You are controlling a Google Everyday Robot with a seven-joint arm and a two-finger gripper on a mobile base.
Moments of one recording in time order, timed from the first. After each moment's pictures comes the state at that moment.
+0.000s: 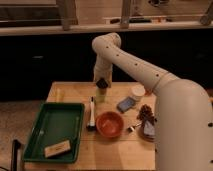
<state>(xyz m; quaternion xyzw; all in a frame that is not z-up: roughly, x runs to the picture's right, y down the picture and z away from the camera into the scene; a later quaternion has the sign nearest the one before) -0.016 -0.025 0.798 -0.20 -0.27 -0.60 0.72</state>
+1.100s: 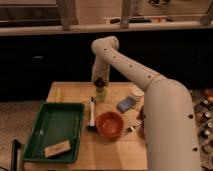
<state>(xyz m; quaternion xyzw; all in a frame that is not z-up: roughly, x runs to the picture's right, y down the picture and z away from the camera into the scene) -0.030 -0.030 0.843 -0.18 -0.28 -0.60 0.73</state>
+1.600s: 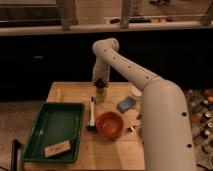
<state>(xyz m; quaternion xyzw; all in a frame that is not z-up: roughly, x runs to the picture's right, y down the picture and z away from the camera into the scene) -0.025 -0.024 0.858 -0.19 -0.29 -0.59 0.73</state>
